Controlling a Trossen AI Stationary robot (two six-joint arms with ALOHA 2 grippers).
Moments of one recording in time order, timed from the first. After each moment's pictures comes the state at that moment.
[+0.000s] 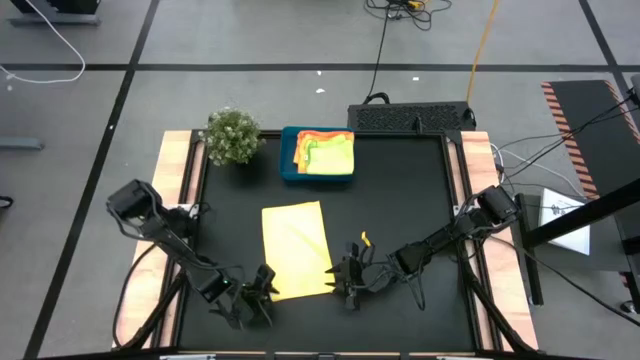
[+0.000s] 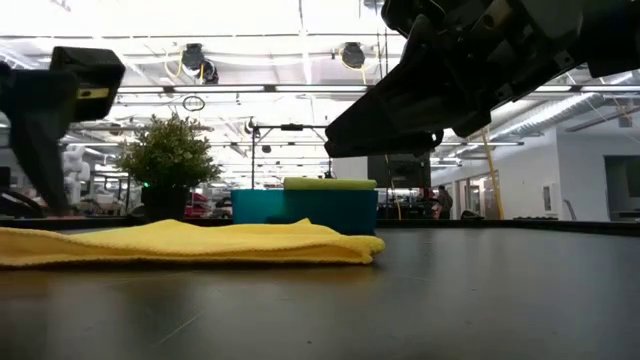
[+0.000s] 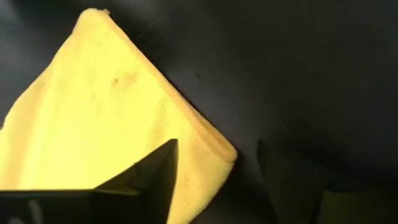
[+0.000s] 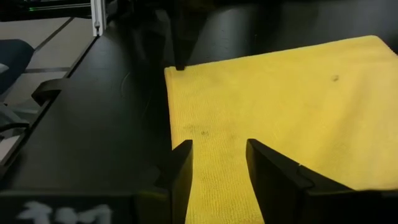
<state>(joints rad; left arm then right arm) -0.80 1.68 0.79 -0.11 -0.40 0.00 0.48 1.86 0.83 0.54 0.39 0.30</state>
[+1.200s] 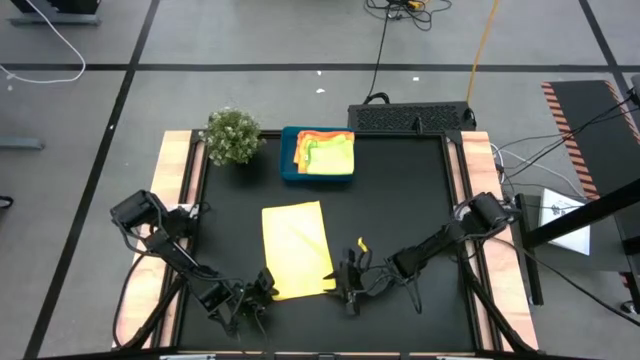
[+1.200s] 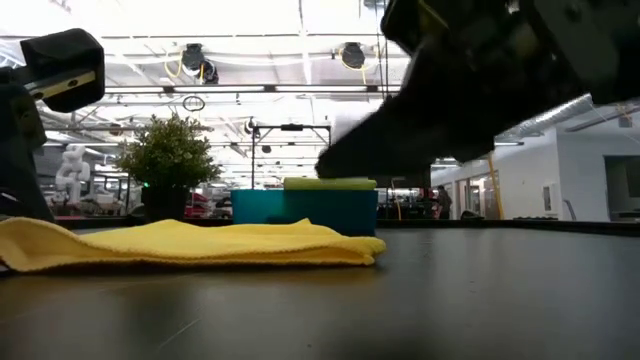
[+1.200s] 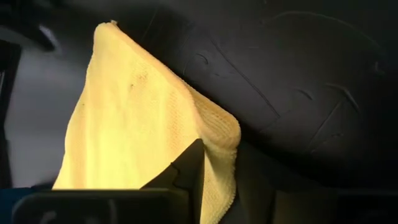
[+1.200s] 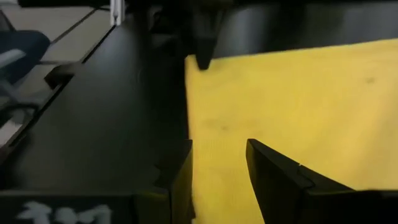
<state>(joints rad) -0.86 1.81 0.79 -0.13 -0.60 0.20 0.49 1.94 0.83 0.66 0.36 0.24</state>
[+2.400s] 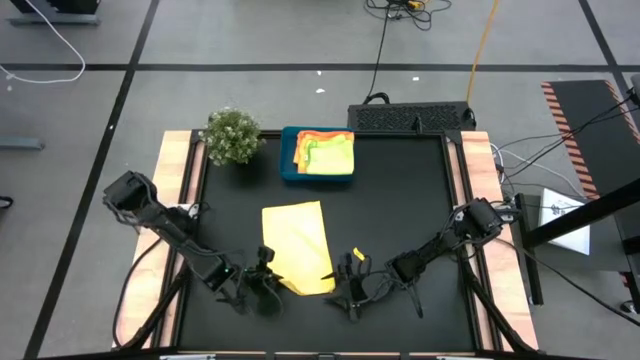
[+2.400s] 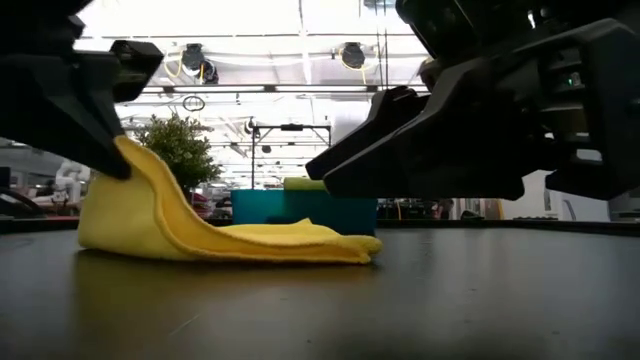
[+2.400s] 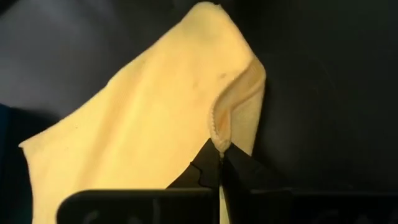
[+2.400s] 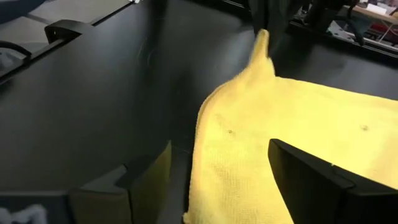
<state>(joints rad) -0.71 1.59 0.79 -0.17 -0.55 -0.09 0.52 2.01 0.83 0.76 0.40 -0.07</state>
